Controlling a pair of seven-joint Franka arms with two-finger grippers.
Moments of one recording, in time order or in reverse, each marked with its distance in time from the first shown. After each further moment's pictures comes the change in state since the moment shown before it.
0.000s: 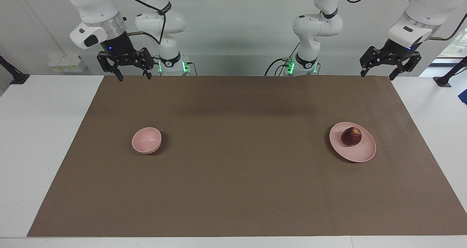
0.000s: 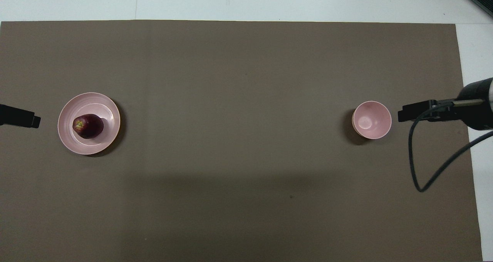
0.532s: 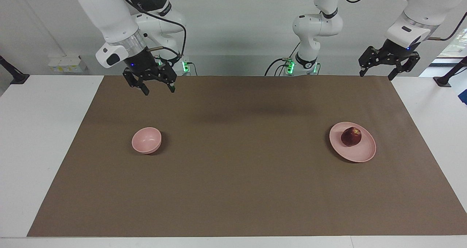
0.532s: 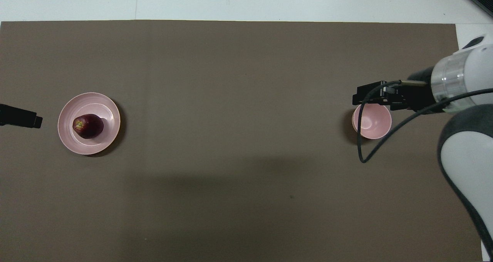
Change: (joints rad) left arm 0.000 0.000 -0.005 0.000 0.000 0.000 -0.001; right arm 0.077 0.092 0.001 -0.015 0.124 0.166 0.155
